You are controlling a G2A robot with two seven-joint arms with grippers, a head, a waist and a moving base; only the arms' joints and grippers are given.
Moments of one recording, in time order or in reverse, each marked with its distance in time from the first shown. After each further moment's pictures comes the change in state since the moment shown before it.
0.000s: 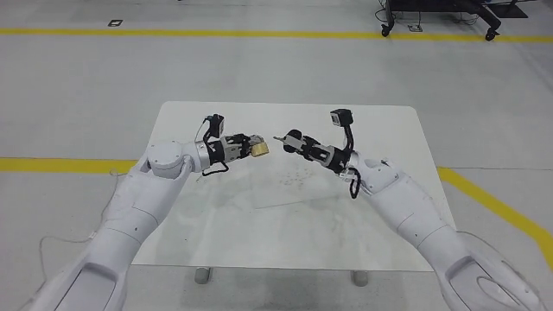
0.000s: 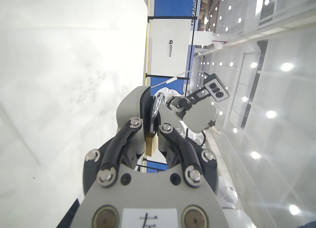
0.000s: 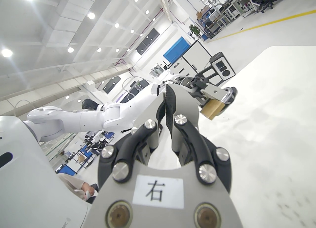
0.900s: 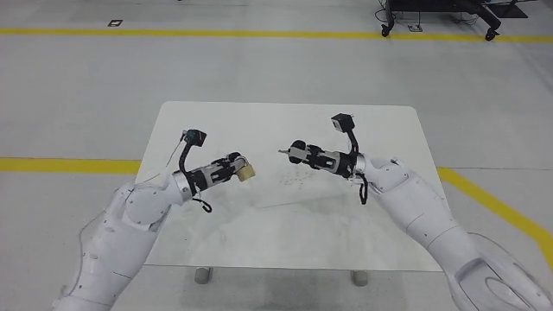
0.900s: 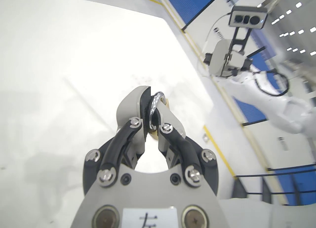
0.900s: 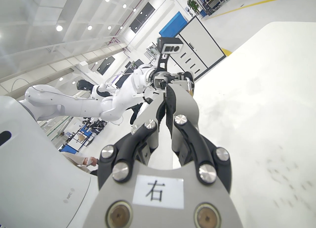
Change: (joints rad) left arm 0.388 0.135 -0.256 -0.469 0.576 -0.429 0.198; right arm -0.004 0.043 -0.003 -0.024 0.104 -0.001 0.159
